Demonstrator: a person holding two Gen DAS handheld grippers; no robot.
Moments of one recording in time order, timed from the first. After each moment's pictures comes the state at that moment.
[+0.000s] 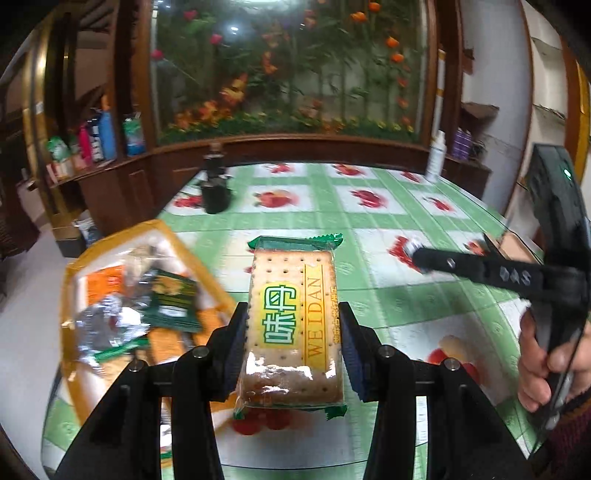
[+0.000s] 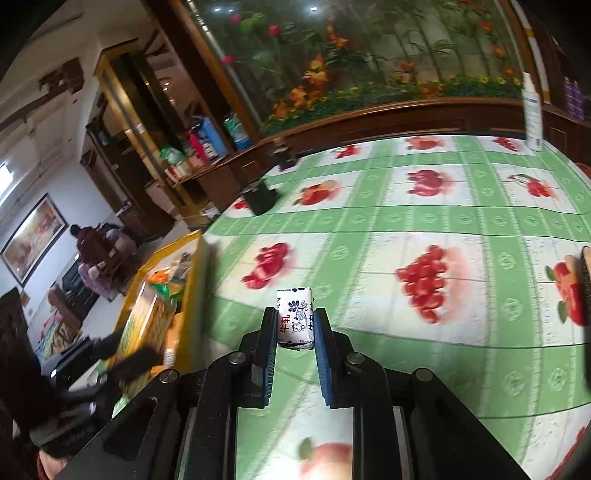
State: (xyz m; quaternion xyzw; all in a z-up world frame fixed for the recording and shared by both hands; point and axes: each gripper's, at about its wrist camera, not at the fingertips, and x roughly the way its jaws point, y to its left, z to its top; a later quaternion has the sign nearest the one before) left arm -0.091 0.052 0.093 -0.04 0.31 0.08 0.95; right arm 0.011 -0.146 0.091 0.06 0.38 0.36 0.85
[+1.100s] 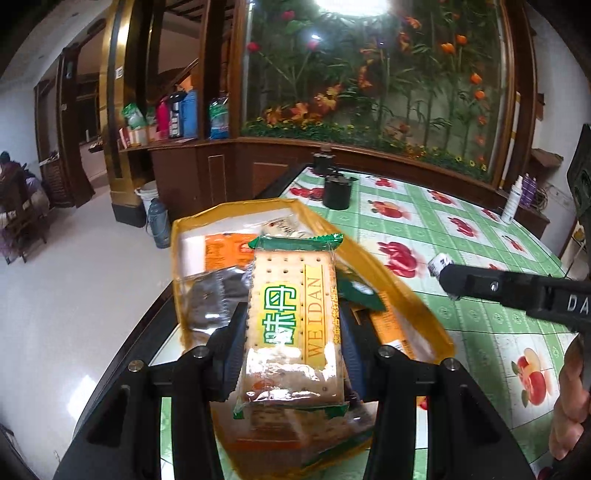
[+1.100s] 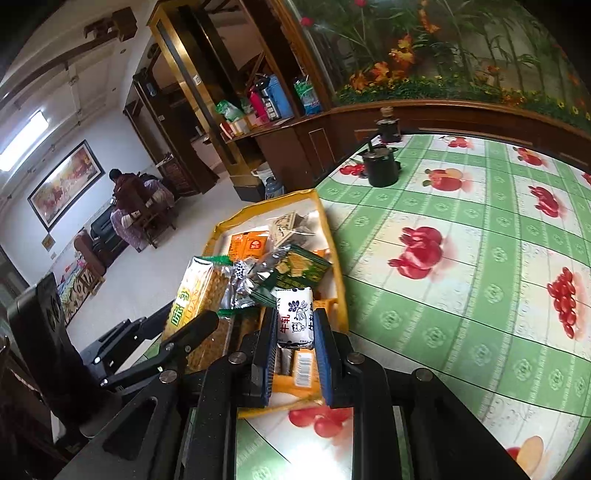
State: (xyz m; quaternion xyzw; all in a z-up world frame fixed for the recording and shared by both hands) left arm -0.159 0.159 0.071 -0.10 0.28 0.20 0.93; right arm -0.047 0.013 0.101 0.00 0.40 0.44 0.80
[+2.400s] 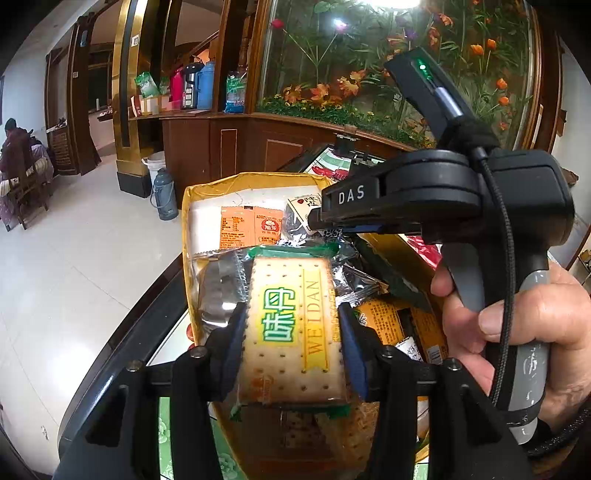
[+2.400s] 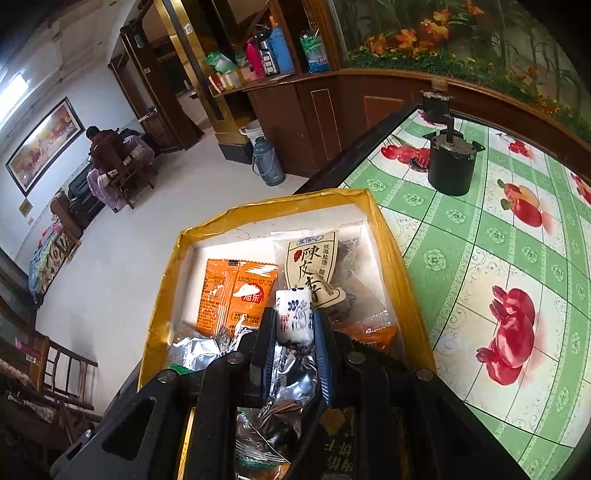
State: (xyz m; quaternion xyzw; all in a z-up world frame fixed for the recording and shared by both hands) left arm -0.153 0.181 0.053 -0.15 0.31 0.21 0.91; right arm 0.017 0.177 0.061 -0.09 0.45 0.42 0.78
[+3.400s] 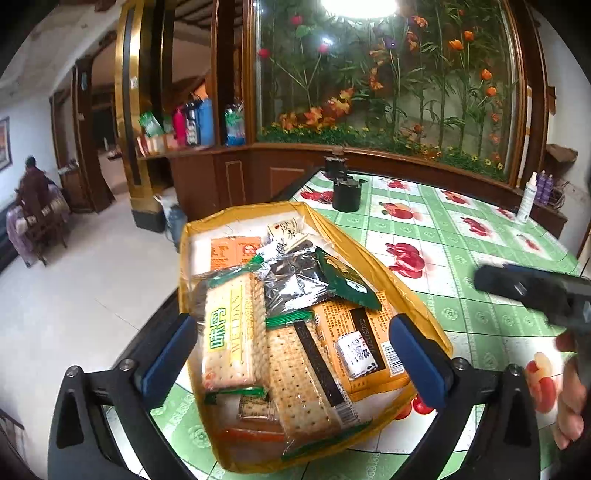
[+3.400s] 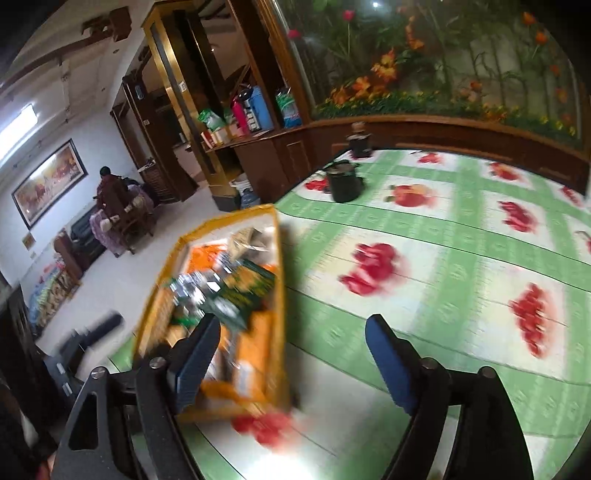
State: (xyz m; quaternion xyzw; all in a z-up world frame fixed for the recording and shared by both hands) left arm -0.164 0.104 0.078 -0.07 0.28 0.25 0.92; right arm -0.034 -0.026 0.096 -0.03 0.36 0.40 0.84
